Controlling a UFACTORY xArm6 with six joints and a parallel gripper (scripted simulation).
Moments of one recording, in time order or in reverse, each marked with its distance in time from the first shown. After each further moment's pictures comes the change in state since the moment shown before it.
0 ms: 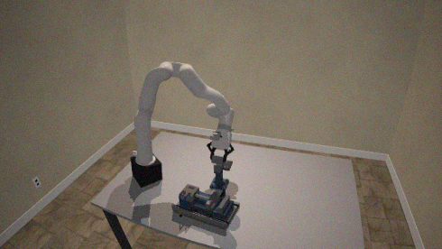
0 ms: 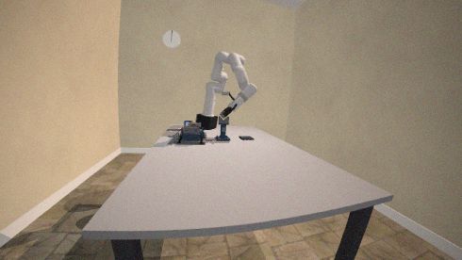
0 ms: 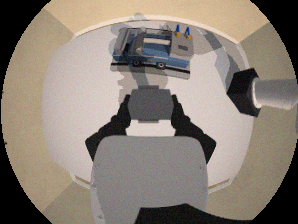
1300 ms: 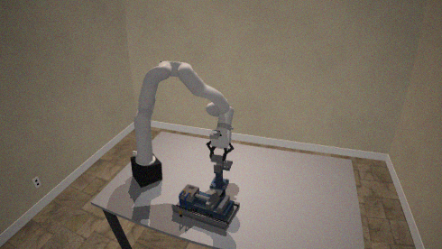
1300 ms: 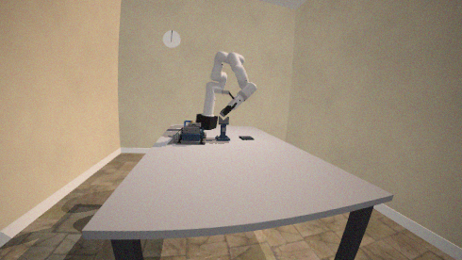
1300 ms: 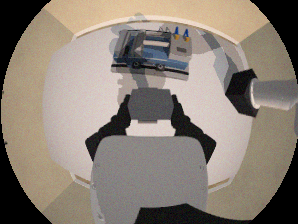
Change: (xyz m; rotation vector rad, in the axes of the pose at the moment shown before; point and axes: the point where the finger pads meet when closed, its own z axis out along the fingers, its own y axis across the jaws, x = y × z) arm 0.008 0.002 -0.005 0.000 0.000 0.000
